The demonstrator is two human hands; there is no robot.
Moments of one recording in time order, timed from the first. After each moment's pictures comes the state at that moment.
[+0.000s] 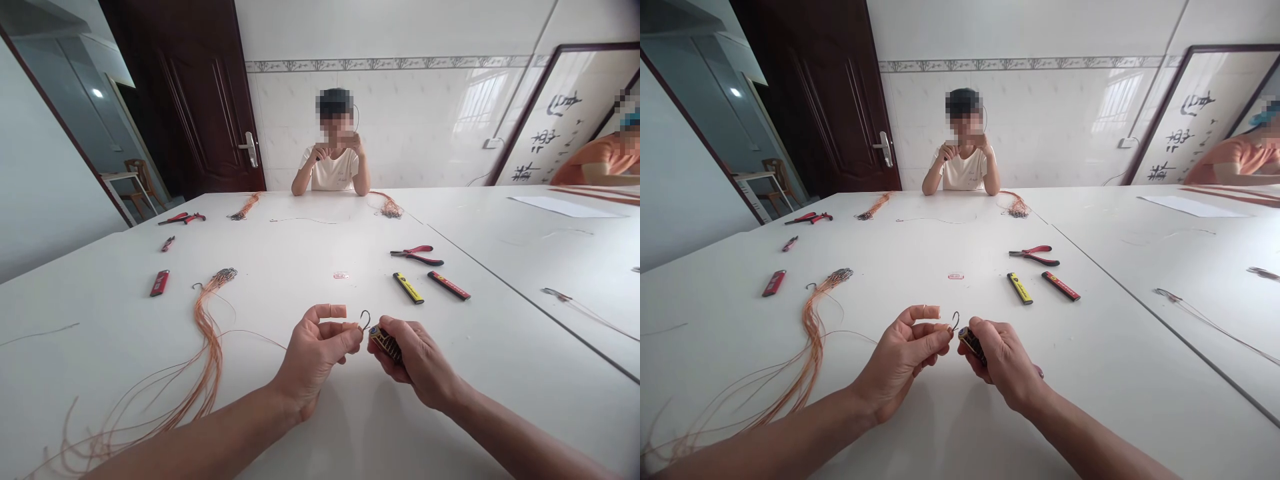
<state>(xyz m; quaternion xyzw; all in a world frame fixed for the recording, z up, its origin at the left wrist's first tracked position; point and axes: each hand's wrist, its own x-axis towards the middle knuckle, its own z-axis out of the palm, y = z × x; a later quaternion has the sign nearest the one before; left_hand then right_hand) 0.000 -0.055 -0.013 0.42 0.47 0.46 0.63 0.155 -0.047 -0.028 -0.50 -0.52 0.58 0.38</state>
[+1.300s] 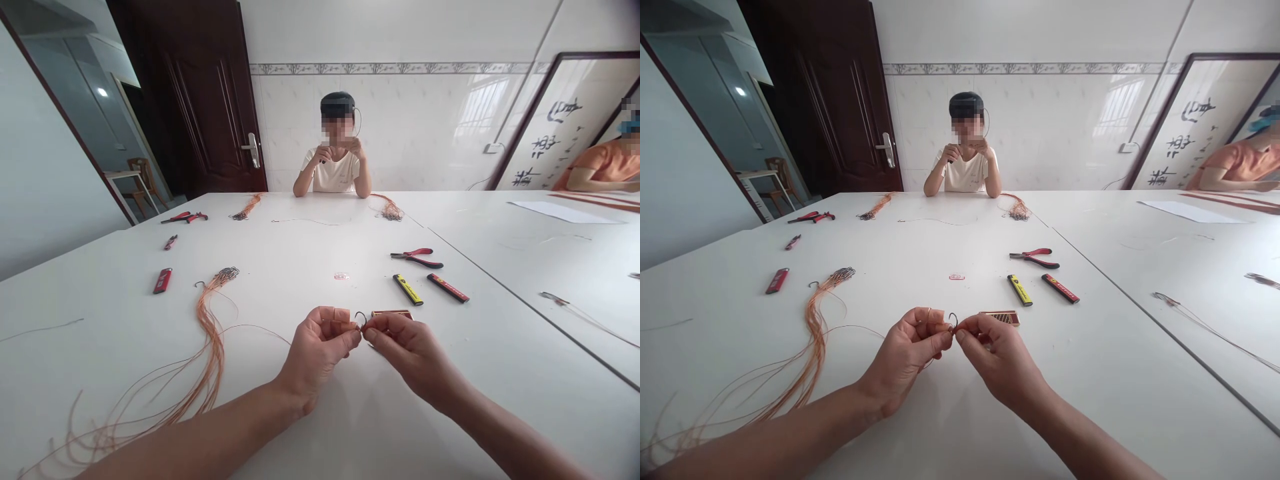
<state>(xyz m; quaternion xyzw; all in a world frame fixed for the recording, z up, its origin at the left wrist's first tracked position) 0.002 -0.053 -0.021 0.43 0.43 0.50 0.62 0.153 -0.054 -0.021 -0.53 -0.65 0.41 0.37</state>
